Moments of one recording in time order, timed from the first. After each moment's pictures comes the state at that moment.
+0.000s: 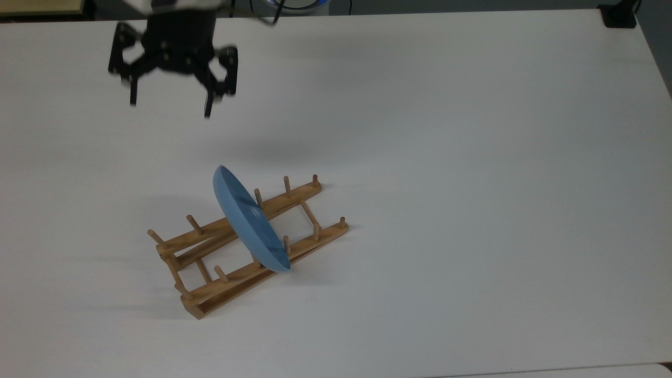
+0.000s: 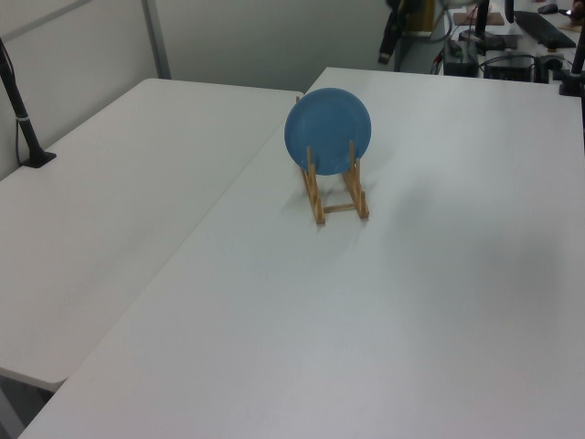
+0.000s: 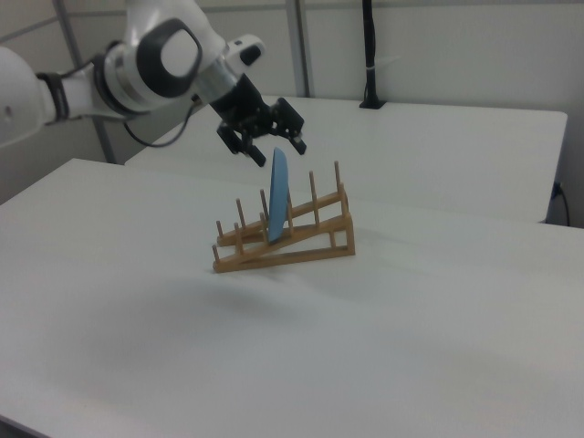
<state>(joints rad) 0.04 0.17 -0.11 -1.60 -0.35 2.12 -0.07</state>
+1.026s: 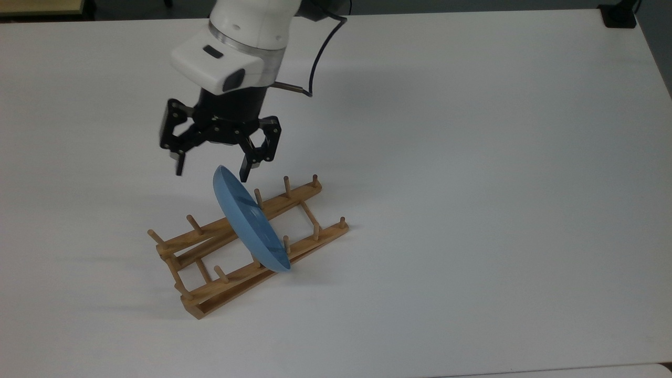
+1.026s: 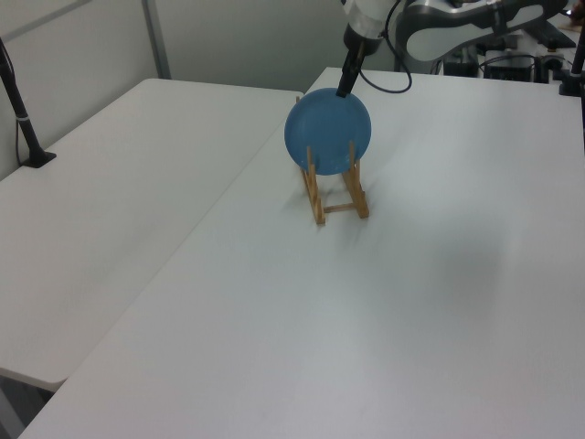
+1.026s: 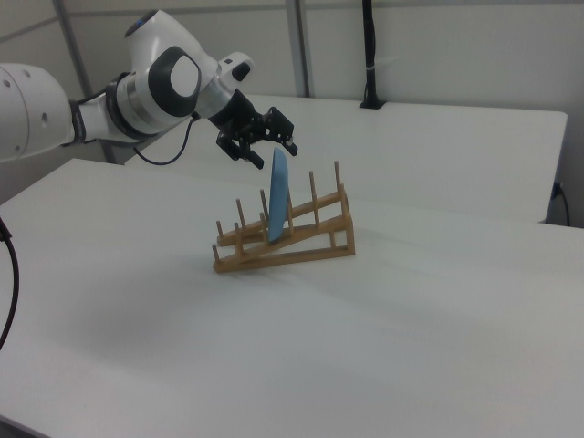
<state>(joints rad) 0.10 0.33 -0.09 -1.53 -0.44 2.28 0.01</state>
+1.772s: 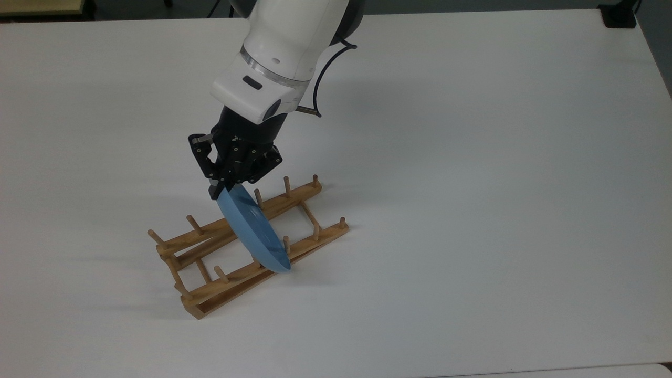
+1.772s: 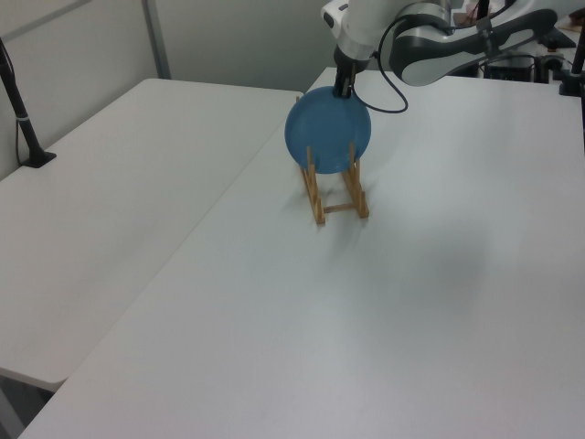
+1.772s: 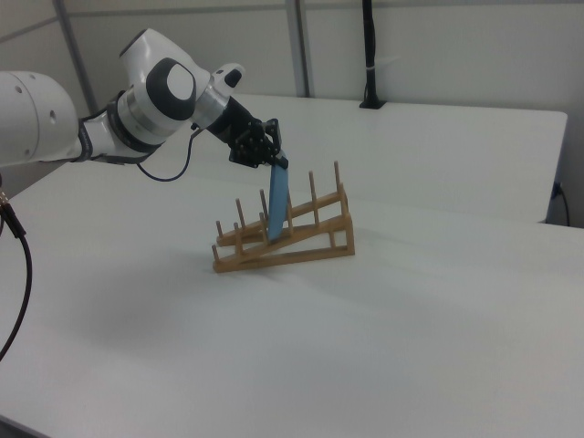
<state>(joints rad) 0.13 0.39 -0.09 -1.50 -0.61 2.28 0.03</state>
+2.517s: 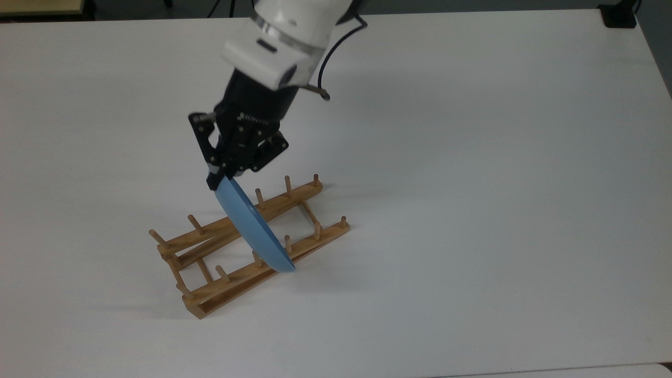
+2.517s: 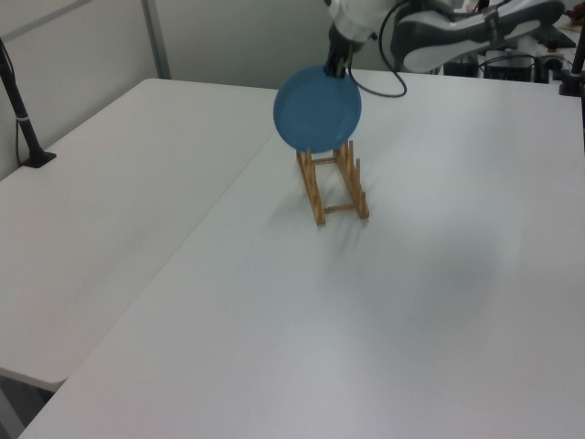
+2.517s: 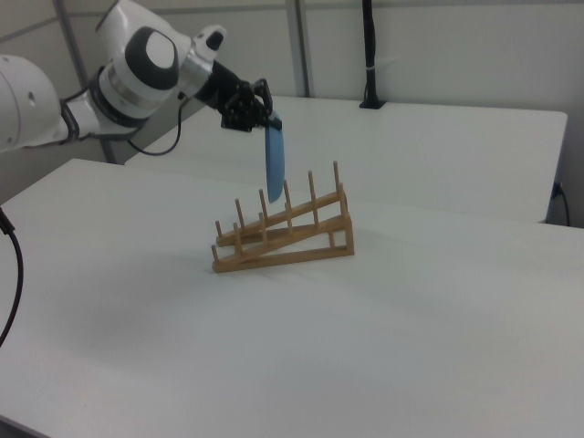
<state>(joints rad) 0.14 0.36 -0.07 -1.44 -0.68 2.28 0.03</state>
